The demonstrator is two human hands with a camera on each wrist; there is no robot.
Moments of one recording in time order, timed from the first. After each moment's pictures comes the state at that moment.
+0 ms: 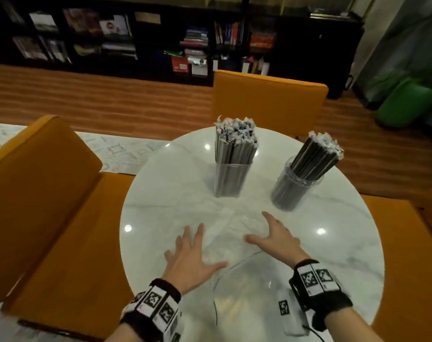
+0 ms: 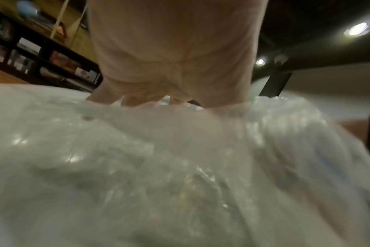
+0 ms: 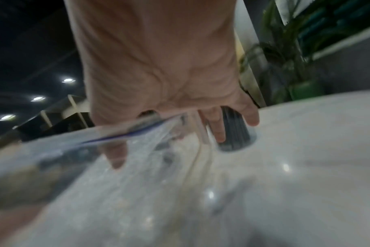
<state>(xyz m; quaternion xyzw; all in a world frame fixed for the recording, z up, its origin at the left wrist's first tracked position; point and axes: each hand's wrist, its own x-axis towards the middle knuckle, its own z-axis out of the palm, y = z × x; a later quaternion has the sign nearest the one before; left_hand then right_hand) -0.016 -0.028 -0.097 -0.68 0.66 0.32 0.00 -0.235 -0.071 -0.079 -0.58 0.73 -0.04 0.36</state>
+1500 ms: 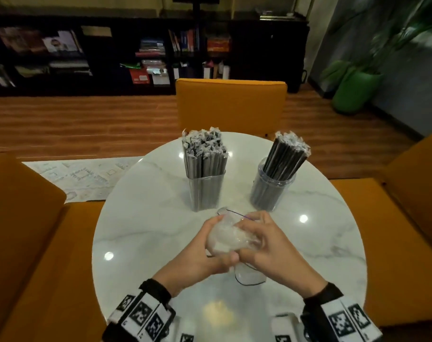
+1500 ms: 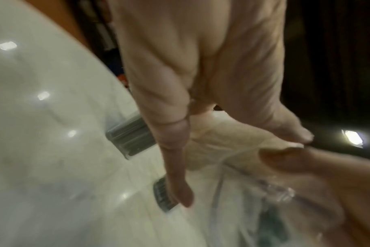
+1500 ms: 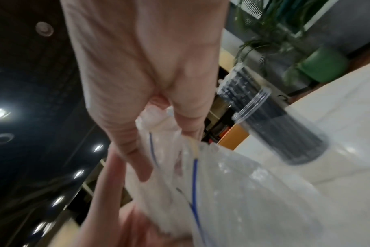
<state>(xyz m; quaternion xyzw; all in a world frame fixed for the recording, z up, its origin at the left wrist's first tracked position) -0.042 -0.074 -0.034 -0.39 0.52 0.72 -0.24 -0.220 -0.039 0.005 -0.62 0.59 -0.31 0.42</state>
